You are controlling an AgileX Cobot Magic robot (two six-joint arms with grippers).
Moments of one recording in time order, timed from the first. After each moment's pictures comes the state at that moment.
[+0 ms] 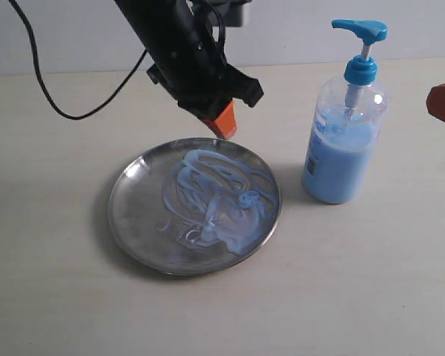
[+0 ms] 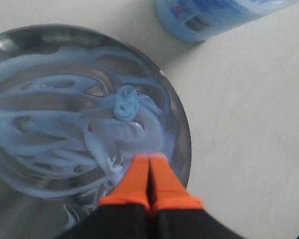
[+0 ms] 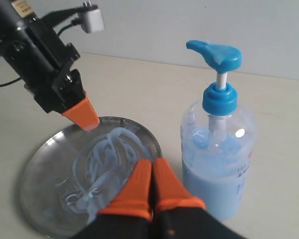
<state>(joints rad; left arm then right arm) -0.63 2.06 -1.79 -0.37 1.16 0.25 0.39 0.65 -0.51 0.32 0.37 -0.22</state>
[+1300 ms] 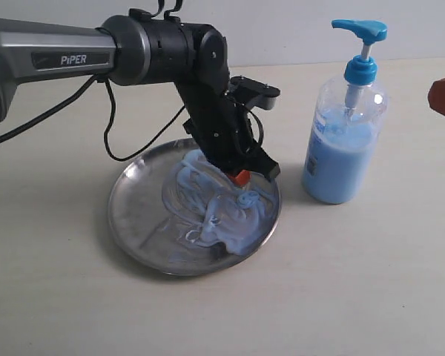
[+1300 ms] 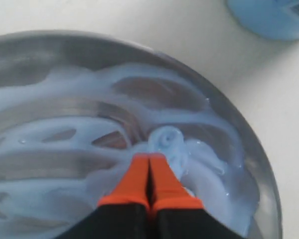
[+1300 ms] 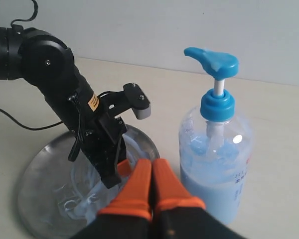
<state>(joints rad) -0.71 2.30 -1.79 -0.24 0.94 0.25 0.39 0.65 -0.51 0.32 0.36 -0.22</state>
